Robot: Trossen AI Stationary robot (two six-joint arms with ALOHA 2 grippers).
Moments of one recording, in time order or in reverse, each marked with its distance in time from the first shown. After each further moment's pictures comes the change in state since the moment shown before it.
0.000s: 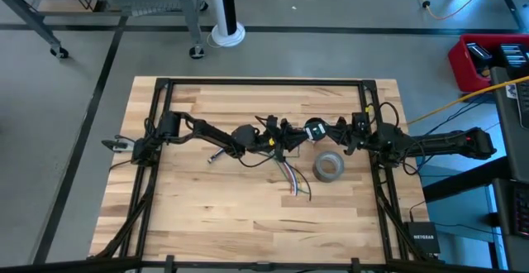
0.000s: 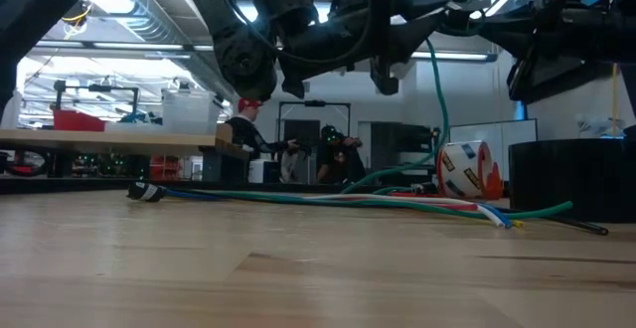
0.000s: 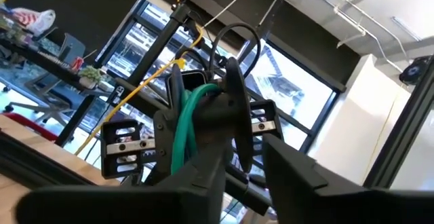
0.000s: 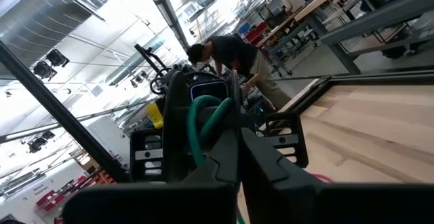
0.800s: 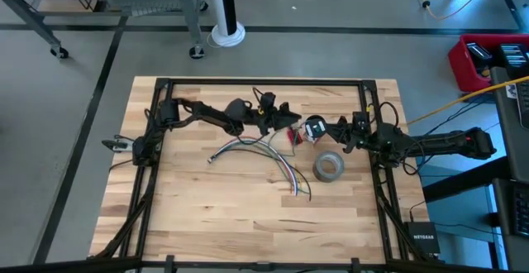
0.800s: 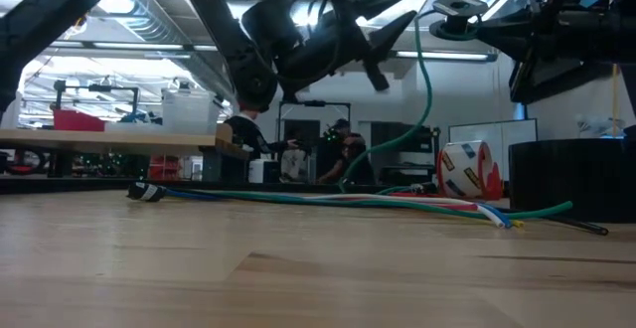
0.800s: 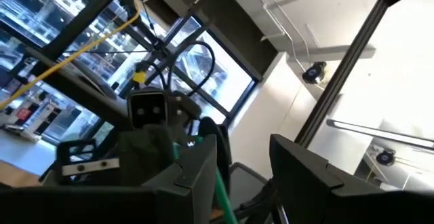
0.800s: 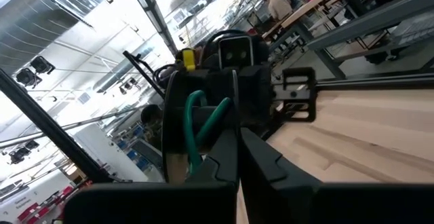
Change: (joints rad) left arm 0.237 -0.010 -0.001 0.146 0.498 -0.349; right arm 0.000 0.000 0.000 -0.008 0.055 0.000
